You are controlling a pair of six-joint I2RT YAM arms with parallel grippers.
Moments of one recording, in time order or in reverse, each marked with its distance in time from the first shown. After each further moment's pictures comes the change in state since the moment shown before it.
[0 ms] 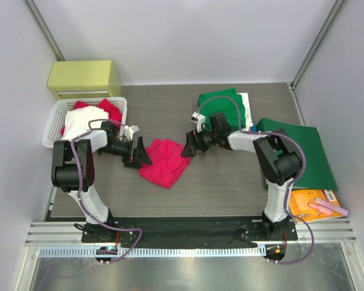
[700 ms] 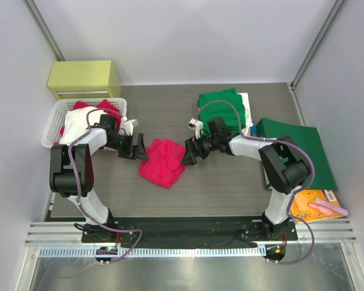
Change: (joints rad) left arm -0.020 -0.042 0.034 0.118 -0.262 0.027; right arm 0.054 -0.103 -0.063 -0.068 -0.031 -0.010
